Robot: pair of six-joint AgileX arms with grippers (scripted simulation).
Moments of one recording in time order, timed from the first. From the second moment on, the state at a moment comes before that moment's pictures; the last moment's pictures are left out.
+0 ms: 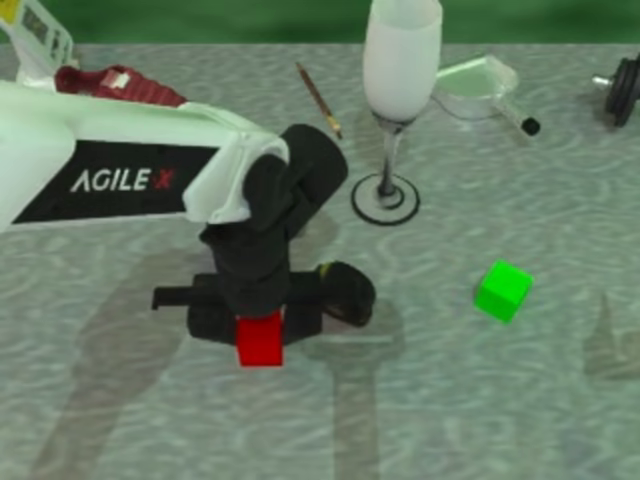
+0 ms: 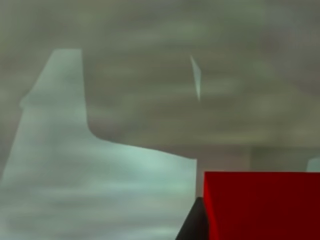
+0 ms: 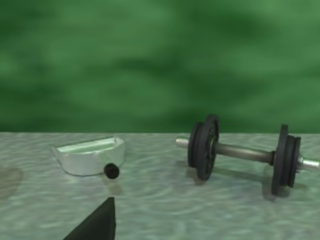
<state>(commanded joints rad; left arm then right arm) -0.66 2.00 1.27 -0.82 -0.02 -0.65 0.00 0.00 0.00 0.00 0.00 0.00</state>
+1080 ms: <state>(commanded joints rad) -0.66 2.00 1.27 -0.82 -0.02 -0.65 0.00 0.00 0.00 0.00 0.00 0.00</state>
